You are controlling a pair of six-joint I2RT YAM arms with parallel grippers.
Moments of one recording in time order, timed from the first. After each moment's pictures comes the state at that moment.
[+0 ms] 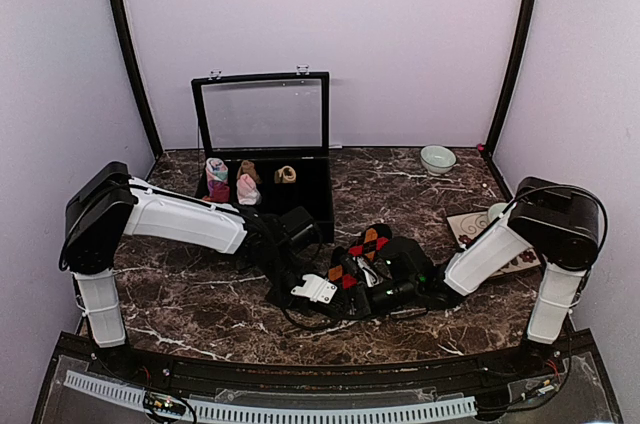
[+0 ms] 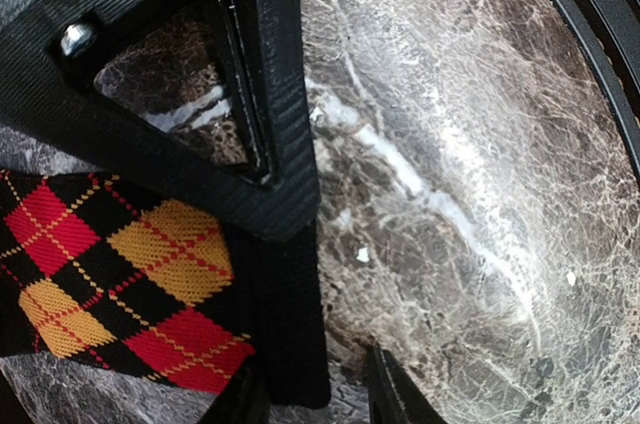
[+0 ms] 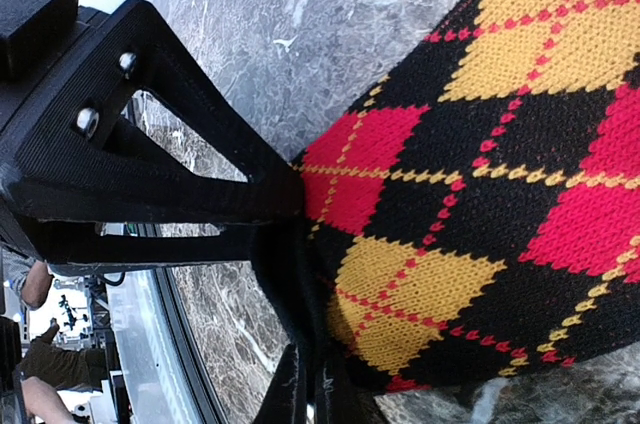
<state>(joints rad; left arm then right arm) -1.00 1.91 1.19 -0.54 0.30 1.02 0.98 1.84 0.58 0.55 -0.53 0.79</state>
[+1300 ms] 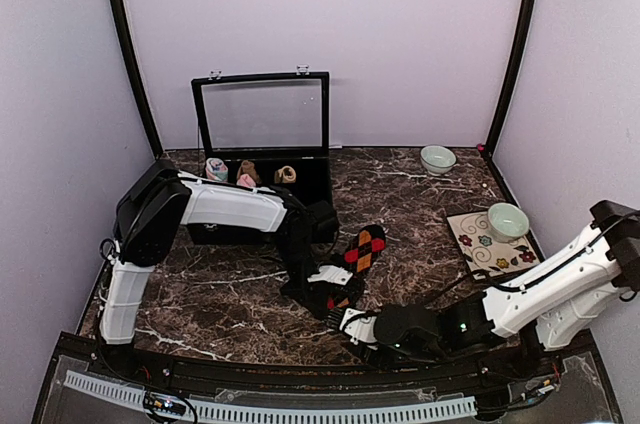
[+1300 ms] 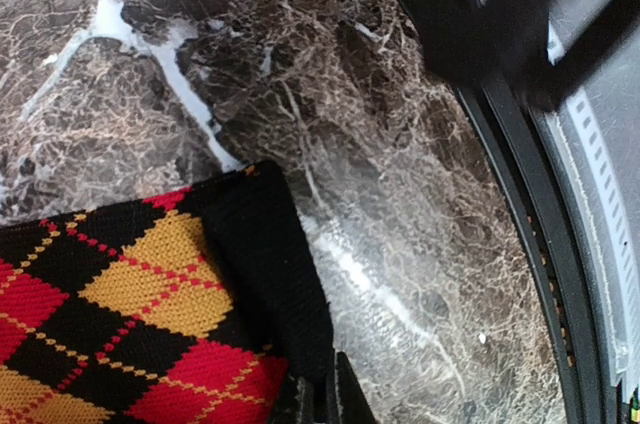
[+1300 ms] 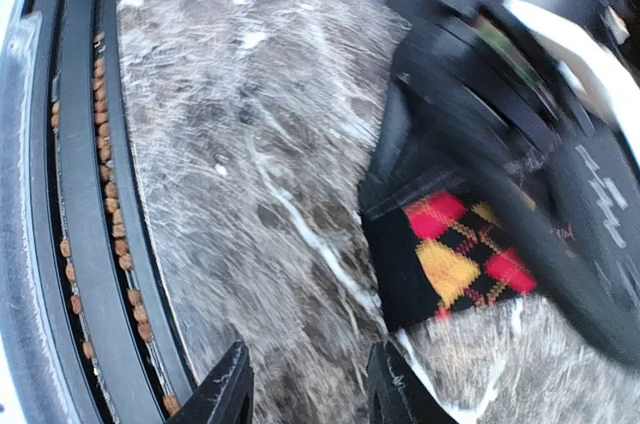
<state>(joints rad) -0.93 2.21 1.58 -0.97 0.64 1.04 1.52 1.44 0.57 0.10 0.38 0.07</state>
